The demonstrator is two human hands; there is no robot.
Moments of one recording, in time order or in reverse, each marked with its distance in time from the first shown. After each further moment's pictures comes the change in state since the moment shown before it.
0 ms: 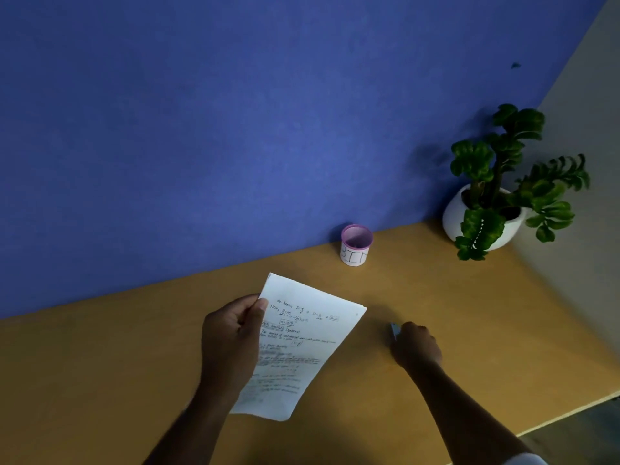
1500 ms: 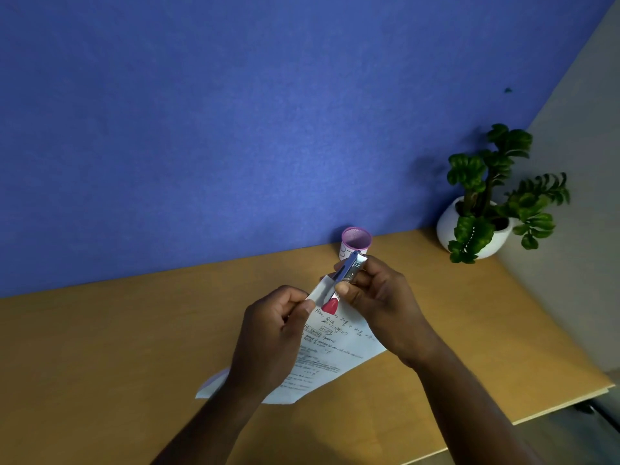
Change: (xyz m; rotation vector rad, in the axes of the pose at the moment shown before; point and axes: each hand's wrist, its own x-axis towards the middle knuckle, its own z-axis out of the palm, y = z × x) left_hand -0.043 0.038 0.000 -0.074 -0.203 0.125; right_hand -0.179 -0.107 -0.158 1.013 -0.286 -0.777
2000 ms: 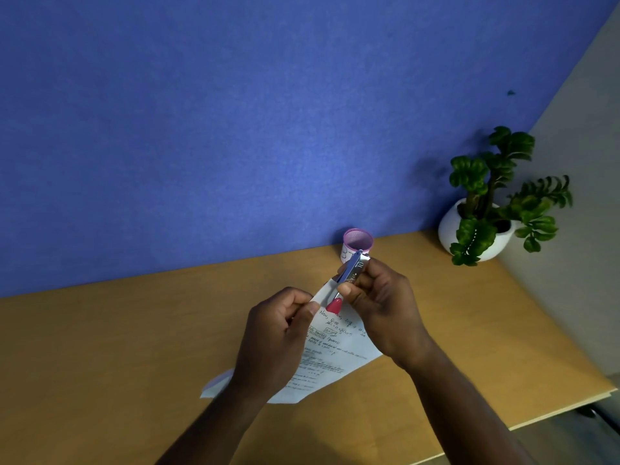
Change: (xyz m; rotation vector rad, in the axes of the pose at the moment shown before) left_hand 0.000 -0.002 0.001 -0.003 -0.006 0.041; right_hand 0.002 0.006 0.008 -0.108 0.108 -0.062
